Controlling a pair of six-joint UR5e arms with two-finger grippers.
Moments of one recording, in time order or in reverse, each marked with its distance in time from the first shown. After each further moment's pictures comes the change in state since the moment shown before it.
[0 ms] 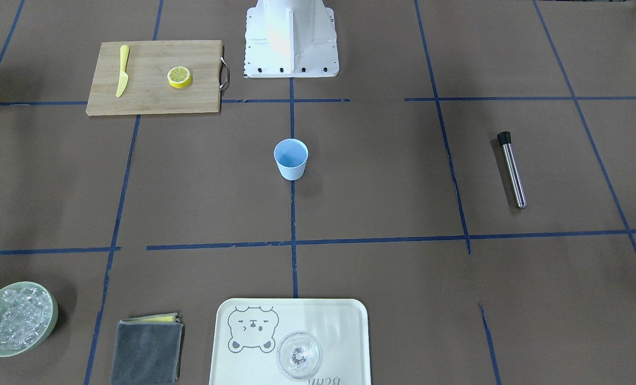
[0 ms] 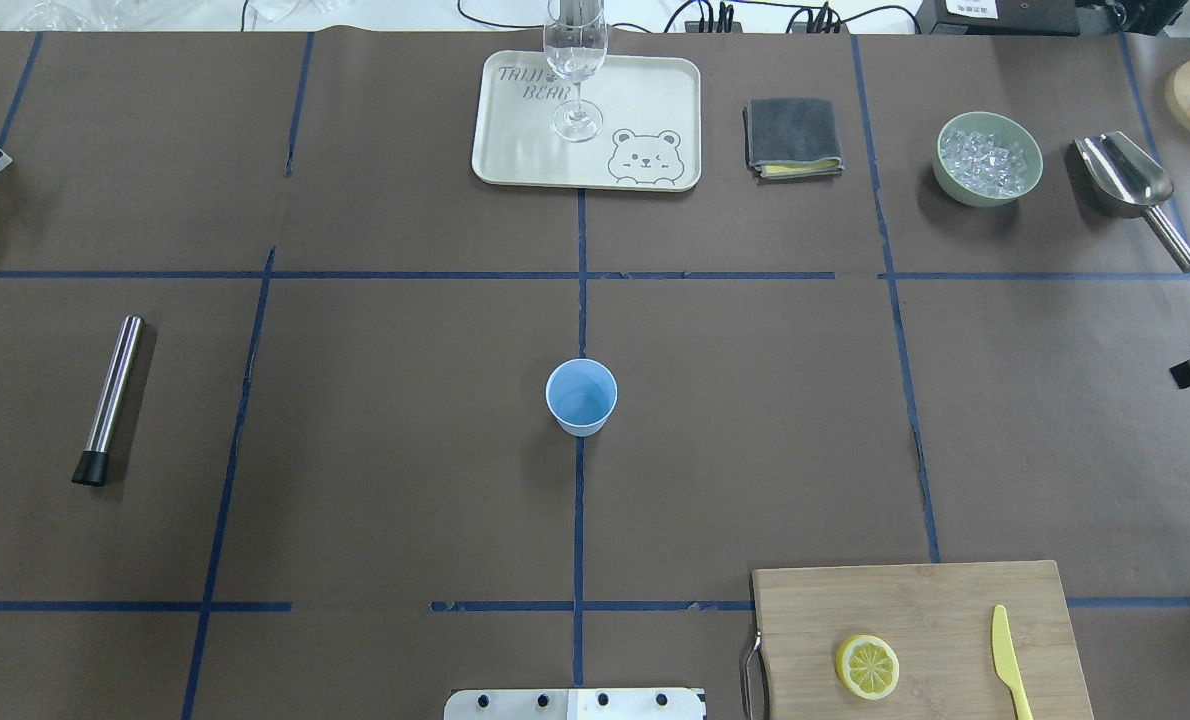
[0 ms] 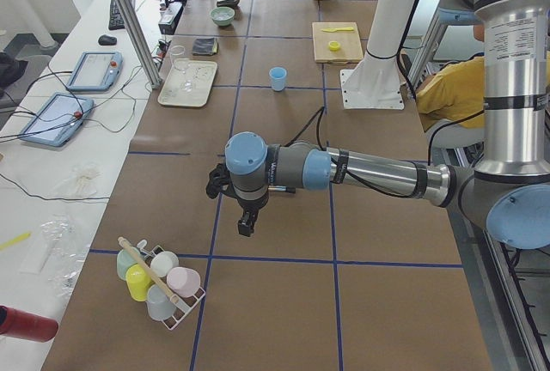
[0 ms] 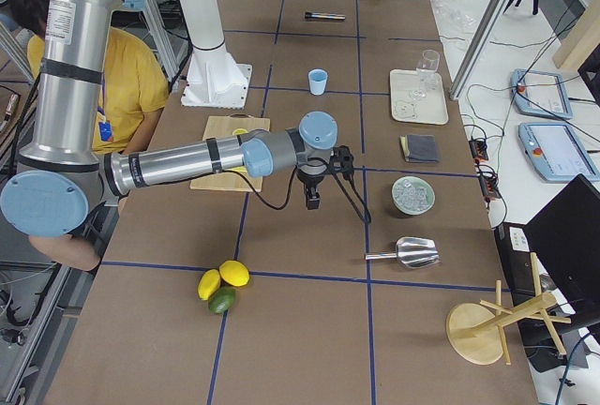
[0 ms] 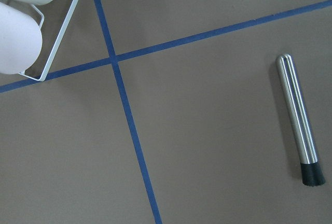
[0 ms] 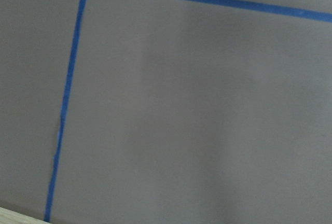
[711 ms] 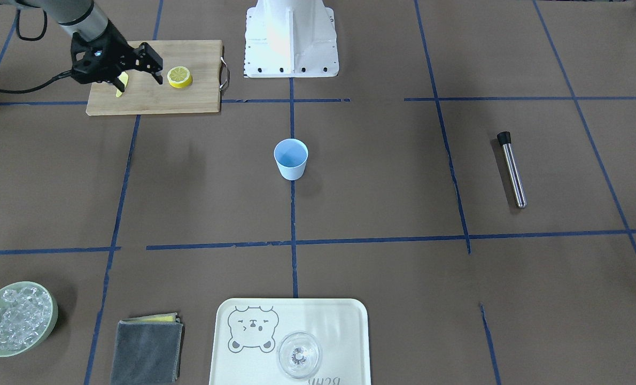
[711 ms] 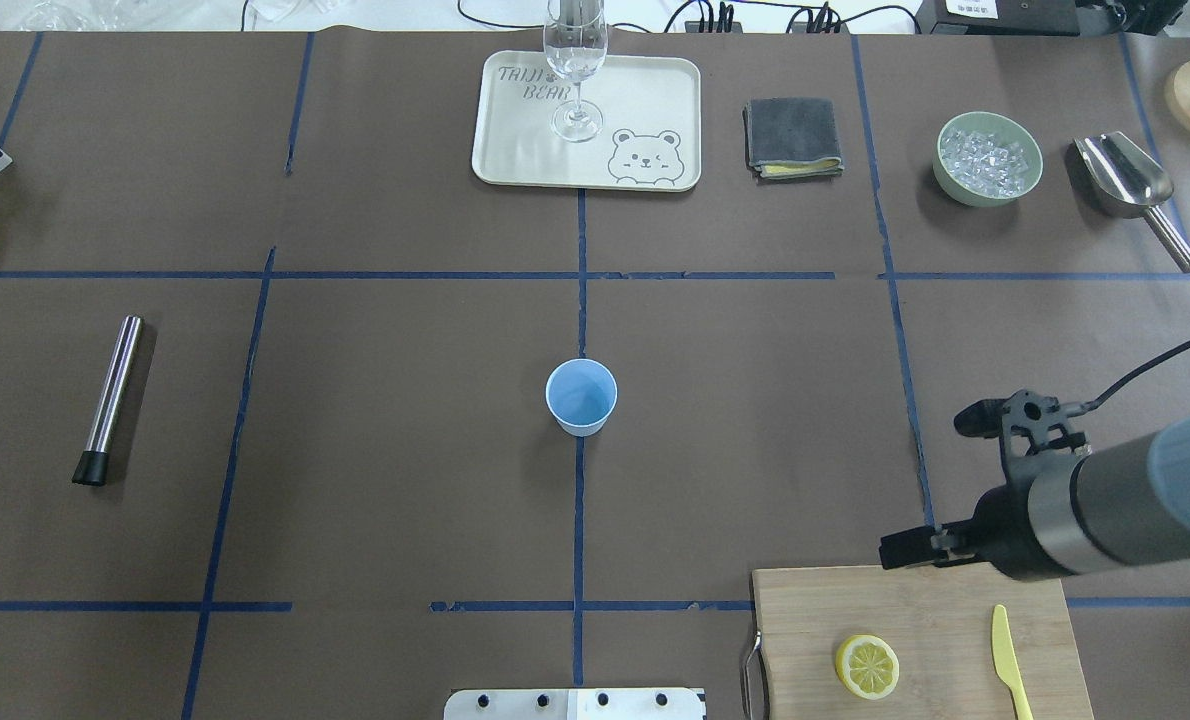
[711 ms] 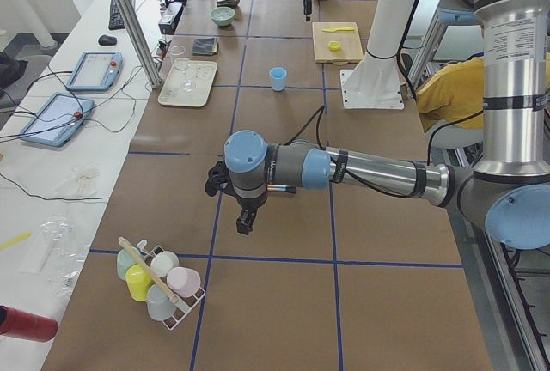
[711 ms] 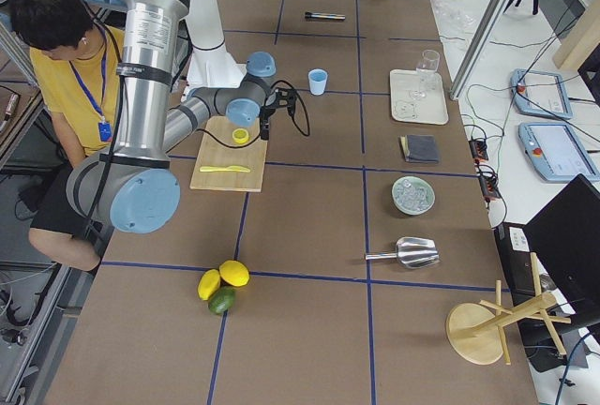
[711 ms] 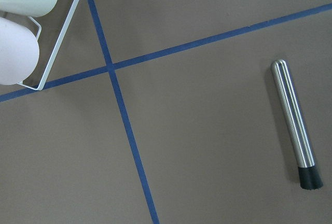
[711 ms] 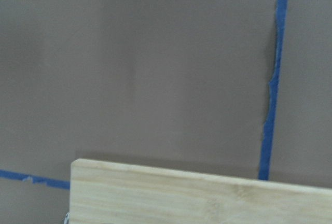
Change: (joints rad) left arm 0.001 -0.003 -0.004 -0.003 -0.001 0.000; right arm -0.815 0.008 0.268 0.221 -0.553 0.895
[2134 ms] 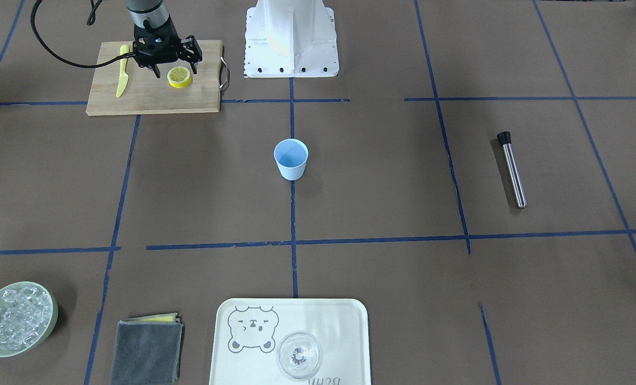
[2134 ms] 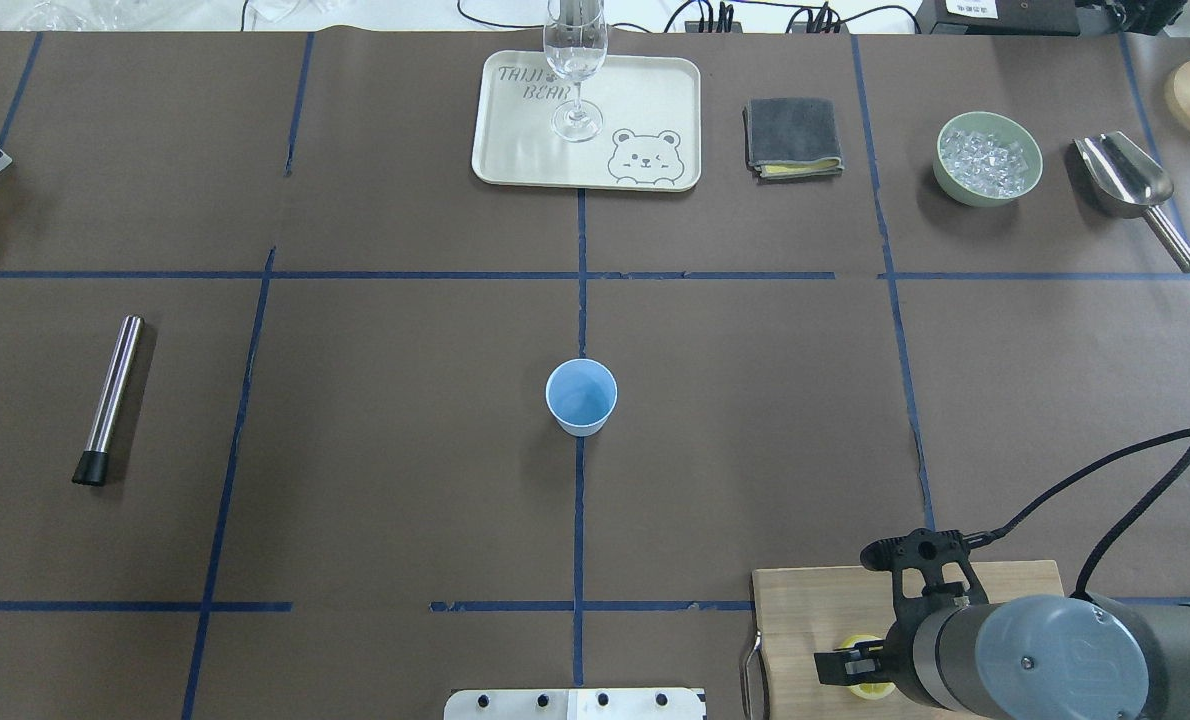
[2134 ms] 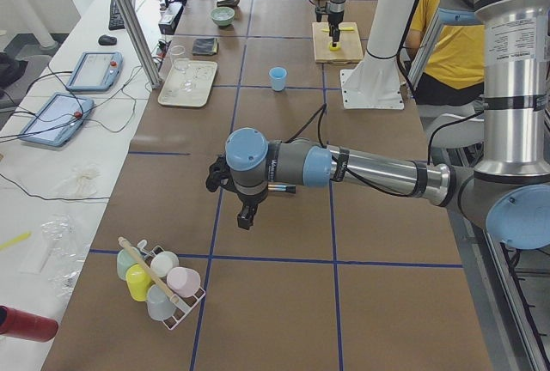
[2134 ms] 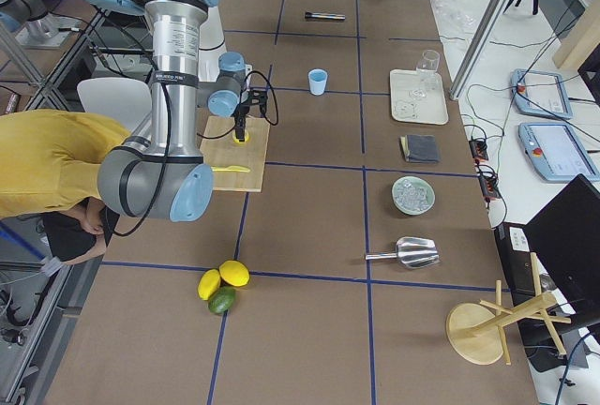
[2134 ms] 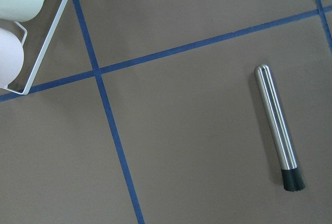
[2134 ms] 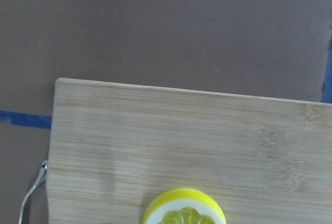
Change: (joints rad) left arm -0.003 0.003 -0.012 0.000 -0.039 -0.004; right arm -0.272 0.085 -0.045 -0.182 -0.238 0.126
